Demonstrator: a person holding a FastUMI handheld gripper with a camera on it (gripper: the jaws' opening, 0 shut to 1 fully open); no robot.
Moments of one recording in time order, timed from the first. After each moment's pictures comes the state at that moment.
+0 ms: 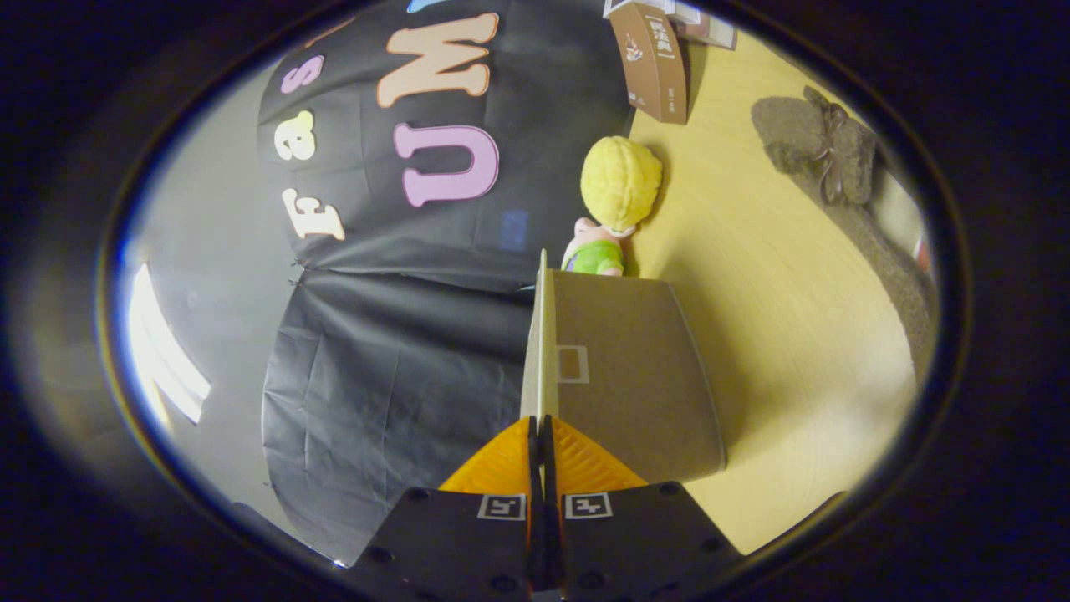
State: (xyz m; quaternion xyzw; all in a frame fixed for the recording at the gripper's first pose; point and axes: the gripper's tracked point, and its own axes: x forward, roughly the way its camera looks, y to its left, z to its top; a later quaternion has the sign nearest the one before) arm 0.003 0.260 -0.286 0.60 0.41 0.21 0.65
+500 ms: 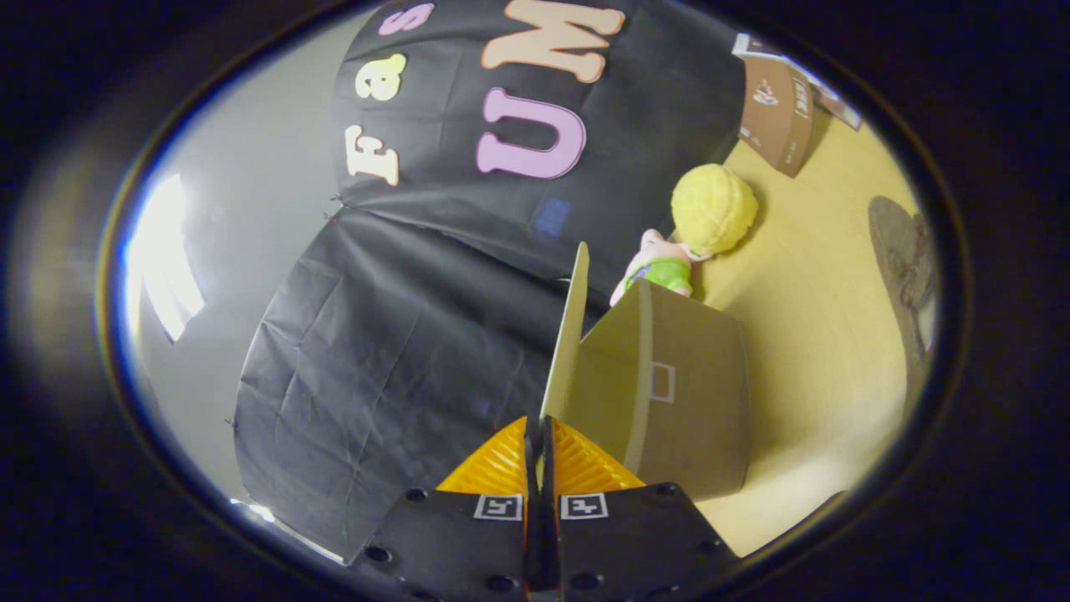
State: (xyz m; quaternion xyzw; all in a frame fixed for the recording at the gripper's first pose) arm 0.019 0.288 -0.204 0.50 0.37 0.29 0.73
